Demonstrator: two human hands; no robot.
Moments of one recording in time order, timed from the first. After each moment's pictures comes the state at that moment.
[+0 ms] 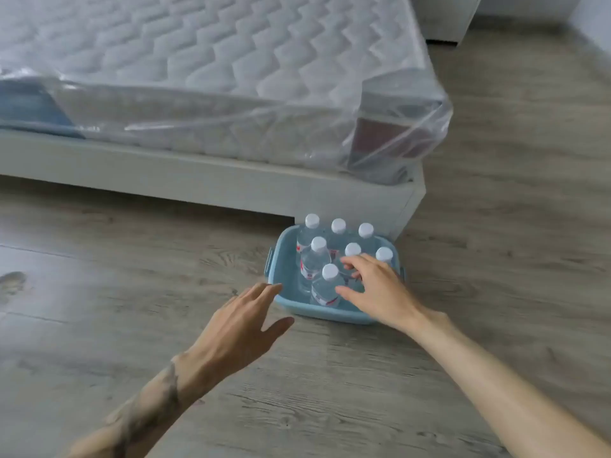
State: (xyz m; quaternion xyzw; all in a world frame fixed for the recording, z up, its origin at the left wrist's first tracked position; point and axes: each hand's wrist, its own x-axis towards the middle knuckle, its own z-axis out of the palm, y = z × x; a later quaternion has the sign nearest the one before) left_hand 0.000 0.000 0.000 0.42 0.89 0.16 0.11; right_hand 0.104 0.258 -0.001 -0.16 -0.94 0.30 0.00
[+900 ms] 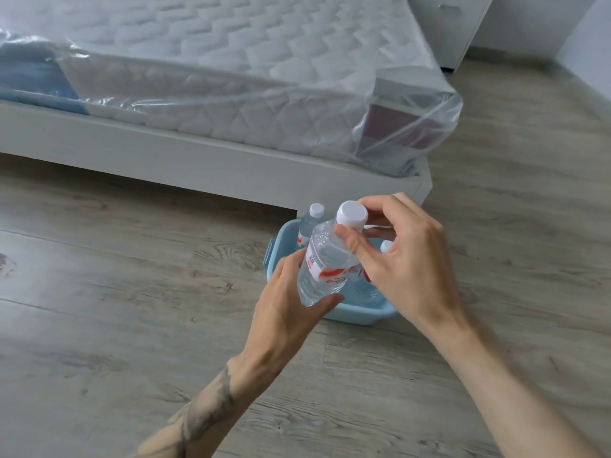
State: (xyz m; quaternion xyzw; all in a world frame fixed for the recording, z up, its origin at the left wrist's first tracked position) left_hand 0.047 0.048 -0.020 0.28 0.81 0.50 0.09; right_hand 0.123 0.197 0.091 -0.12 -0.88 0.31 0.34
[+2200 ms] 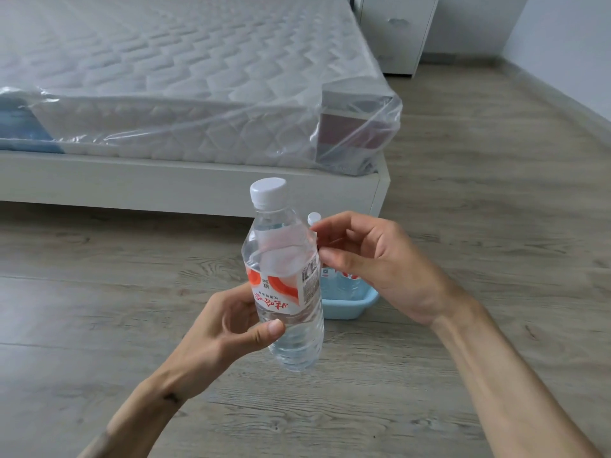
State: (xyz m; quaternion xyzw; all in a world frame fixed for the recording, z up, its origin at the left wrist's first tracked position) left_hand 0.056 -0.020 0.041 0.40 0.55 0.63 0.38; right_hand 0.173 0.209 0.105 -0.02 -0.72 0.69 0.11
